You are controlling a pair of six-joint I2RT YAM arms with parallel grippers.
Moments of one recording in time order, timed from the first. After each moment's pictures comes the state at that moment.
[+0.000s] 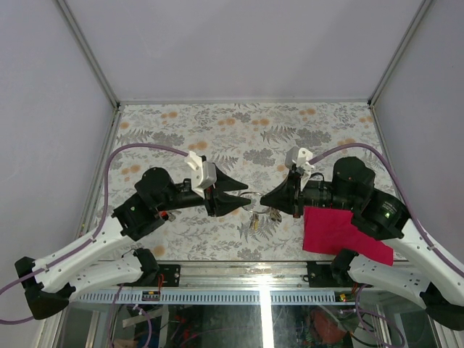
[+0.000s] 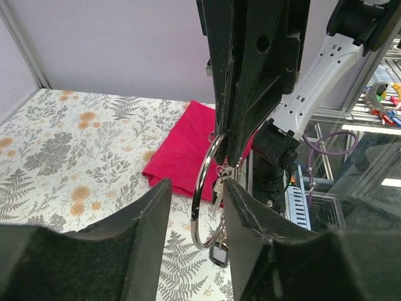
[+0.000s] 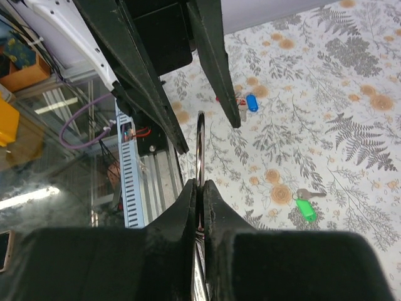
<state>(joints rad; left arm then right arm) -0.93 0.86 0.88 0.08 0.50 -0.06 0.87 0.81 1.10 -0.49 -0.49 0.07</state>
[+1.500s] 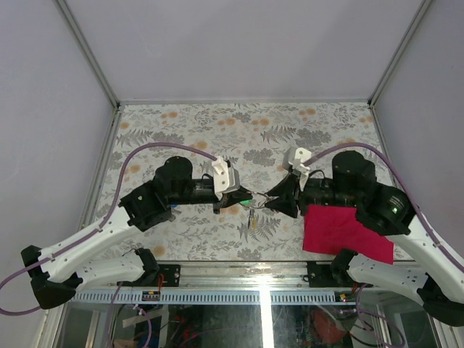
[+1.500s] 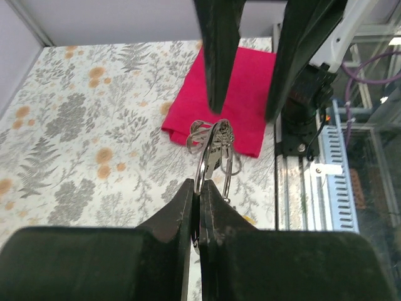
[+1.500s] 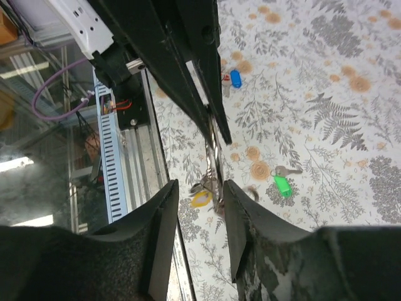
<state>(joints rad) -0.95 0.99 1.02 -0.19 0.49 0.18 0.87 0.91 1.28 -0.75 -0.46 -0.09</state>
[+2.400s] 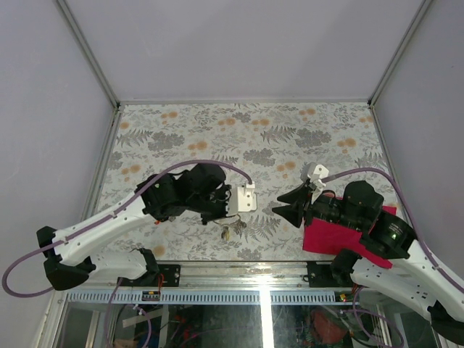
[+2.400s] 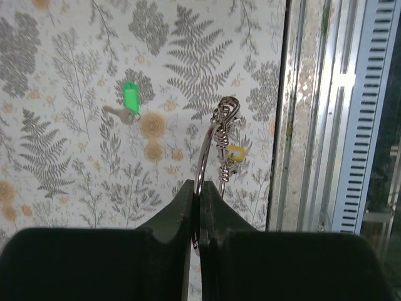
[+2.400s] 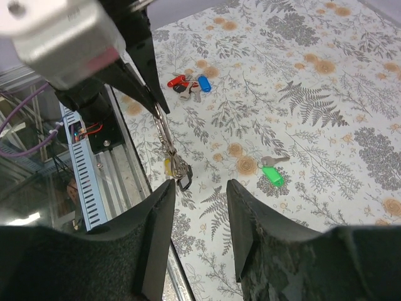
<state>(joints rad) -1.03 1.17 1.29 -0.98 0.26 0.46 0.87 0.61 0.88 -0.48 -0.29 0.06</state>
